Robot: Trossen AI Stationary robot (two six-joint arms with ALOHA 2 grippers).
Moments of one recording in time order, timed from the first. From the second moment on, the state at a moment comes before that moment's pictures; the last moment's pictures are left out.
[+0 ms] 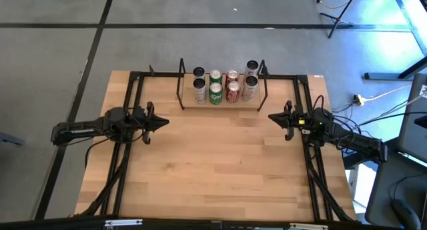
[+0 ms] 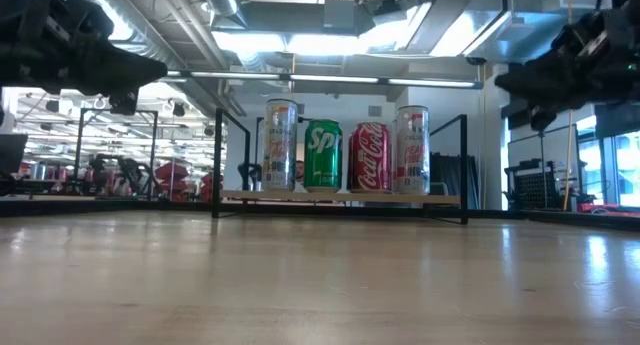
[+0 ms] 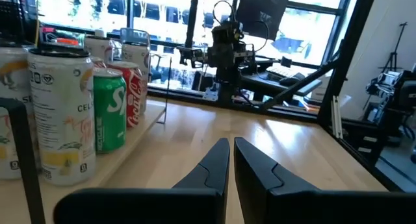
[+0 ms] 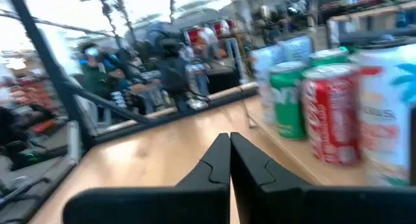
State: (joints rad) left arm 0.14 0.00 0.01 0.03 0.05 -0.17; right arm -0.32 0.01 0.01 0.06 -0.21 0.28
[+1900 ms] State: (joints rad) left arm 0.14 0.01 0.01 0.02 0.04 -0.17; right arm -0.31 0.01 0.01 0.05 -0.17 0.31
